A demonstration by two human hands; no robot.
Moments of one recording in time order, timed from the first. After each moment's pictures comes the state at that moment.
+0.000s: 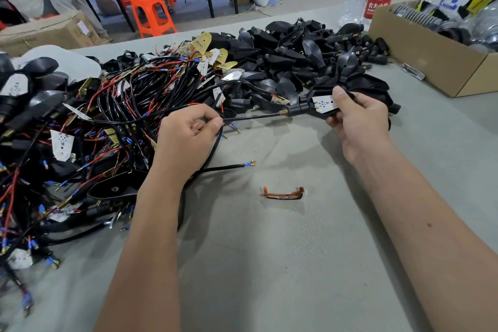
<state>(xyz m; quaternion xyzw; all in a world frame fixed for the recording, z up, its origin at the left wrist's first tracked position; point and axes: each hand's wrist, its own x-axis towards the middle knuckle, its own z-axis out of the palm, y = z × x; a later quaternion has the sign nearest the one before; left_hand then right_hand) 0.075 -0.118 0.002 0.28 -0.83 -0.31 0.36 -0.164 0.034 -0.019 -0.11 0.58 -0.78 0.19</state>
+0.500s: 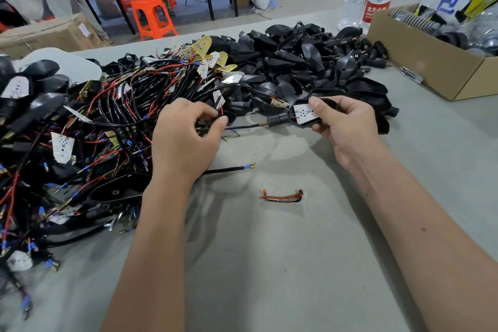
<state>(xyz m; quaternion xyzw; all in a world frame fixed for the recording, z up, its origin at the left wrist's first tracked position) 0.071 -0.112 0.011 0.33 -0.86 -0.14 0.37 -0.154 0.032 -0.021 -0.18 0.55 -0.78 0.24</state>
